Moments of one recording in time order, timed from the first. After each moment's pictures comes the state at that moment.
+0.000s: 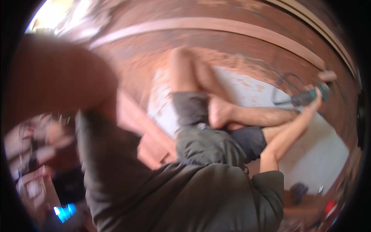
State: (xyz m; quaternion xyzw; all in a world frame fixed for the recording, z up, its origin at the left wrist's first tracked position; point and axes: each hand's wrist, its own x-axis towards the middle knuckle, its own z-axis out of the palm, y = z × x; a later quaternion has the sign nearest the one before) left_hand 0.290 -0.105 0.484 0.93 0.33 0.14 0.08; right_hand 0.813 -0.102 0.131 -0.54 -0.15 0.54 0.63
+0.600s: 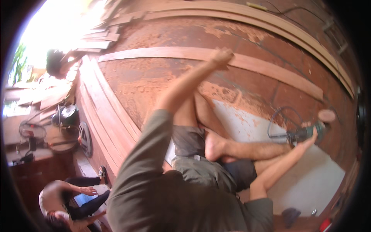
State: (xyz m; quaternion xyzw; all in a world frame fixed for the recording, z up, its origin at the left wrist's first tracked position) left_hand 0.295 0.098 0.139 0.86 0.49 -0.12 -0.02; right_hand 0.824 -0.103 0.113 -0.49 -0.10 0.51 0.70
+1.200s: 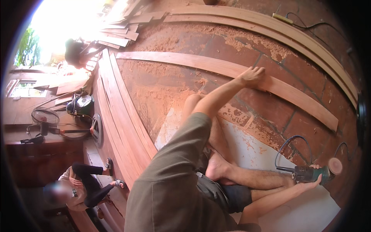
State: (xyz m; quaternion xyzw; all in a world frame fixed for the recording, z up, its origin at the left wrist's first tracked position) left_hand 0.373 0.170 0.048 0.90 0.43 0.05 0.06; right_hand 0.853 -0.117 0.133 -0.43 -0.11 0.46 0.77
